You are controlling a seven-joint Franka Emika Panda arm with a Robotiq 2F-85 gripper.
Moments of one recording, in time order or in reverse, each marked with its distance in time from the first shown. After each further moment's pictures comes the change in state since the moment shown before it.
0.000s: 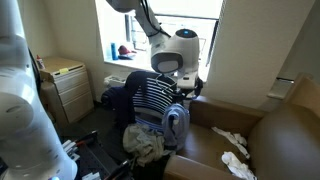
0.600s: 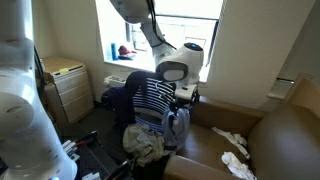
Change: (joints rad) arm 0.004 0.105 -0.043 0.041 -0.110 -0.152 0.206
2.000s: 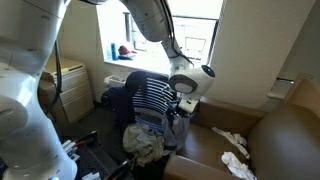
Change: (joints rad) arm -0.079 0.257 0.072 0.245 0.211 -0.313 -0.172
